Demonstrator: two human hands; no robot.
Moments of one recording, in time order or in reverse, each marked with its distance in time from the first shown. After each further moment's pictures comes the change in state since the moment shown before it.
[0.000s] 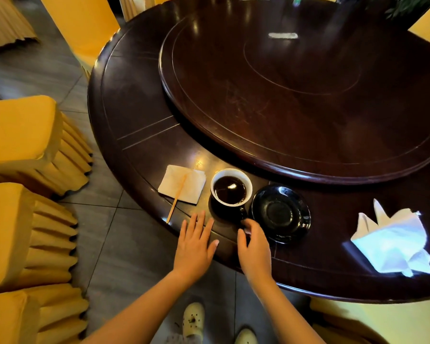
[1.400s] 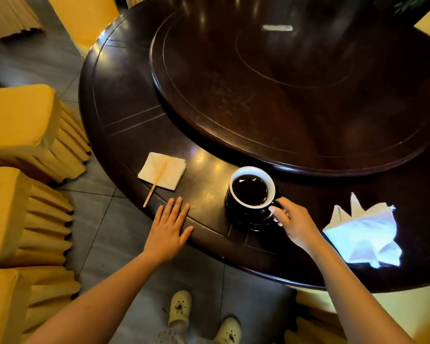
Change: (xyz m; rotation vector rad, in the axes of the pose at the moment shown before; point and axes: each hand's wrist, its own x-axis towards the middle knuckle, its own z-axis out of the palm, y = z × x) left_hand -0.003 0.002 0.004 0.150 -0.037 -0.055; right_hand 0.067 0.049 -0.156 -0.087 -0.382 -0.125
